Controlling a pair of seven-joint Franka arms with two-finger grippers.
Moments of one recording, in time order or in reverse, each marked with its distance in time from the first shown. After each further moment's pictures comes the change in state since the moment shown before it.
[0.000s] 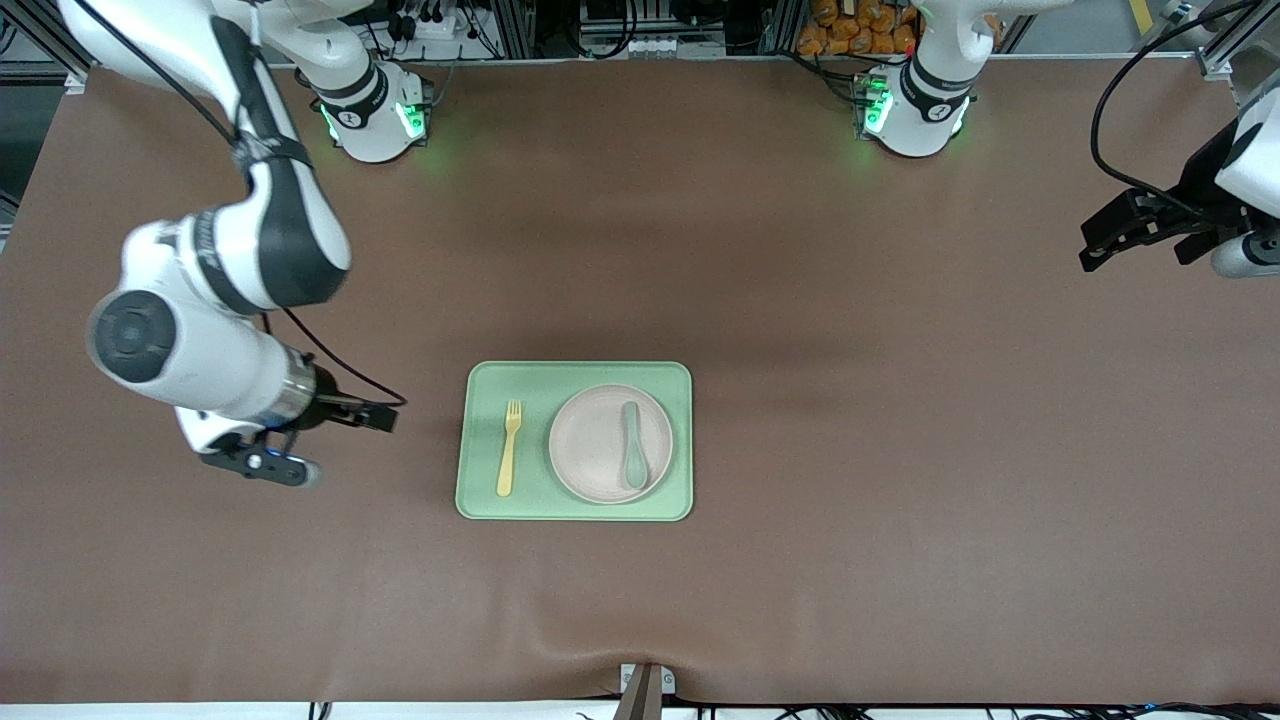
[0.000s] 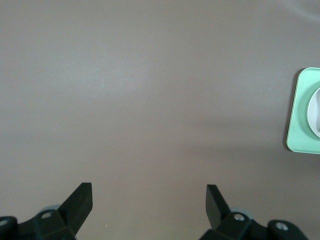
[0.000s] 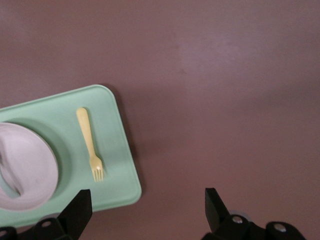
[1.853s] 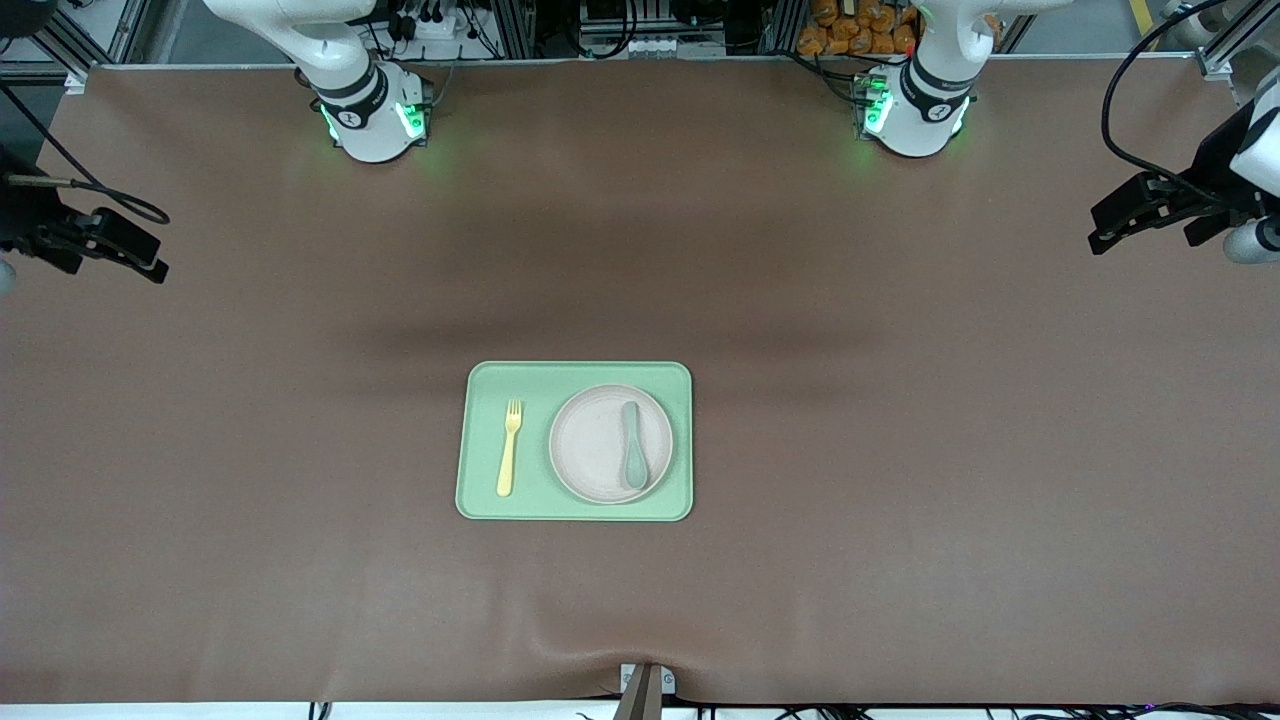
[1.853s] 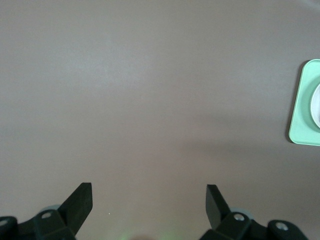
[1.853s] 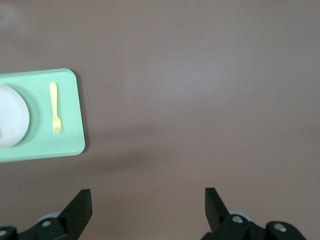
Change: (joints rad) left arm 0.004 -0.003 0.005 0.024 0.000 -0.056 0.000; right arm -0.193 -0.410 0.003 -0.094 -0.086 -0.214 -0.357
